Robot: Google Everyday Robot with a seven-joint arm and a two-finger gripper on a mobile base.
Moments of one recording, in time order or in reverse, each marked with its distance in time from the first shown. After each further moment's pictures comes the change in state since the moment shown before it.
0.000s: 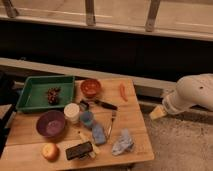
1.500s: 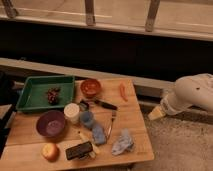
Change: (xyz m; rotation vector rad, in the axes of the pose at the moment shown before) arm -0.007 0.016 0.005 0.017 0.005 -0.062
